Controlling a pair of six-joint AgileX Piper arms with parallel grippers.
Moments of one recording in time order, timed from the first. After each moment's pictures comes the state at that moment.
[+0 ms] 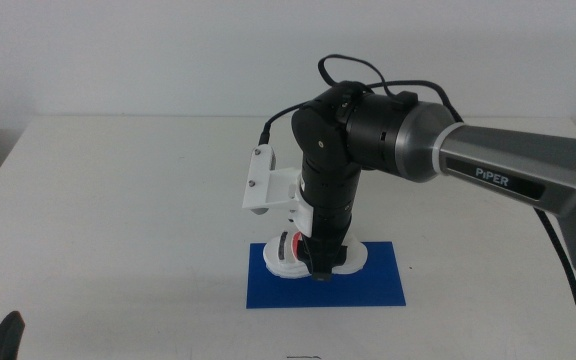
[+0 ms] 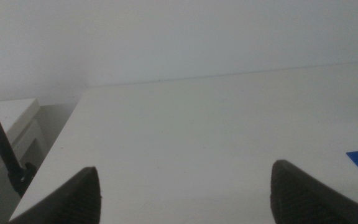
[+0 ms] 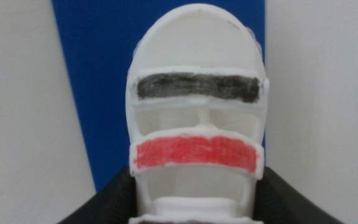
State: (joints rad) left arm -0.03 -0.01 0.03 -0.01 0.18 0.07; right arm 0.73 2.12 -1.73 -0.08 1.09 -0.74
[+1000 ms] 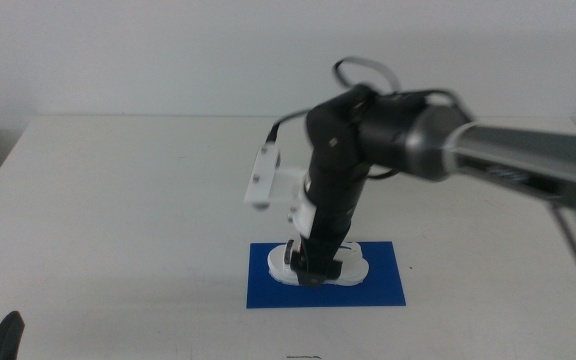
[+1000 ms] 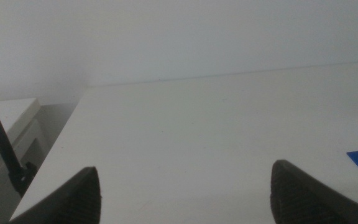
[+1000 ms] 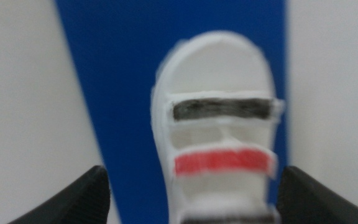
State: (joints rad) left arm -0.03 -0.01 0.03 -0.01 0.18 0.07; right arm 0.70 2.11 -1.69 0.03 1.03 -0.74
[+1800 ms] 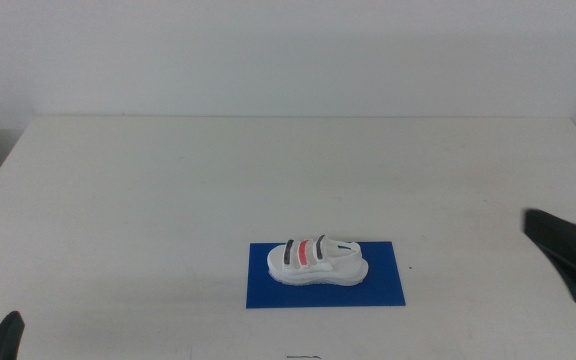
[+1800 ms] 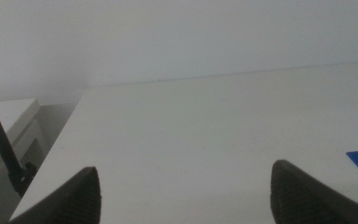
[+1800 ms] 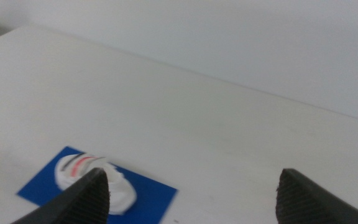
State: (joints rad) left arm -0.03 -0.01 0.03 -0.01 0.18 0.07; right arm 0.40 0.70 -0.50 0.08 0.20 -0.13
